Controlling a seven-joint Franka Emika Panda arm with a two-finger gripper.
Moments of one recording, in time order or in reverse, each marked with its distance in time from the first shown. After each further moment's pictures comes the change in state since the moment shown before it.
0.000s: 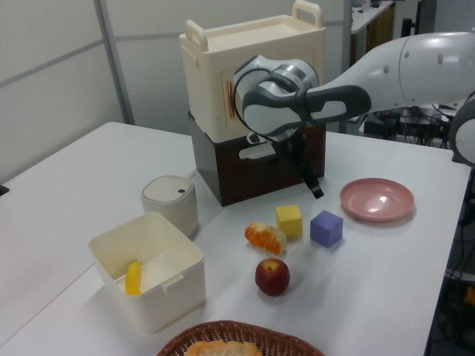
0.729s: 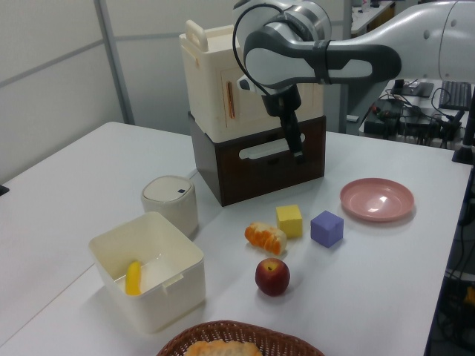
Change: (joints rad) arm 0.060 -0.139 0.000 0.080 0.027 -0.017 0.213
